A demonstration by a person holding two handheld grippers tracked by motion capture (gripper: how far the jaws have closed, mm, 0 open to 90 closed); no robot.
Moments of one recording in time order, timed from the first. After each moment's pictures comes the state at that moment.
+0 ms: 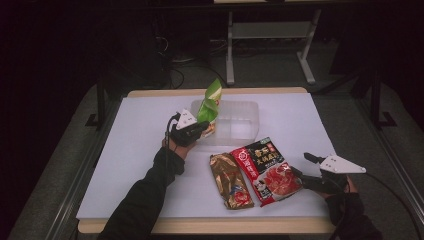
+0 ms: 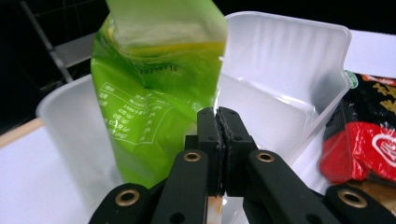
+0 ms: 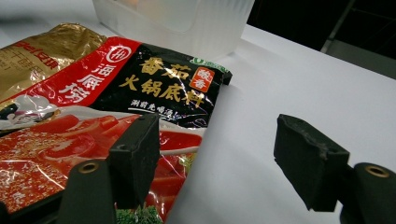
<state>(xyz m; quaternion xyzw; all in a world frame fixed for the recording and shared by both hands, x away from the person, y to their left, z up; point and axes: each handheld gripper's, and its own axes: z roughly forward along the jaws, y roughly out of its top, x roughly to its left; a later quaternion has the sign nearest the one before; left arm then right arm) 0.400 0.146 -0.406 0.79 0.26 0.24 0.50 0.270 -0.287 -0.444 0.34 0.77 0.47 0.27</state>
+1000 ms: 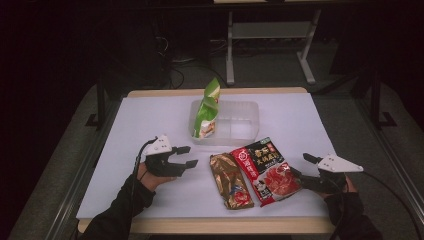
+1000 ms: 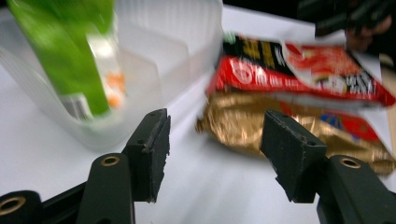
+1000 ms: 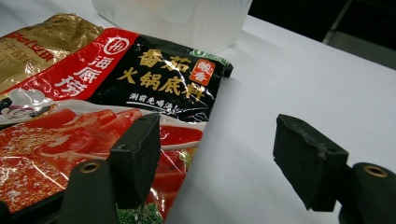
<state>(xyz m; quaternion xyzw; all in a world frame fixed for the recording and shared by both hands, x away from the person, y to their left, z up) 0.323 0.200 -0.416 0.83 0.23 0.10 0.49 0.273 -0.285 -0.445 0.35 0.78 0.45 0.26</state>
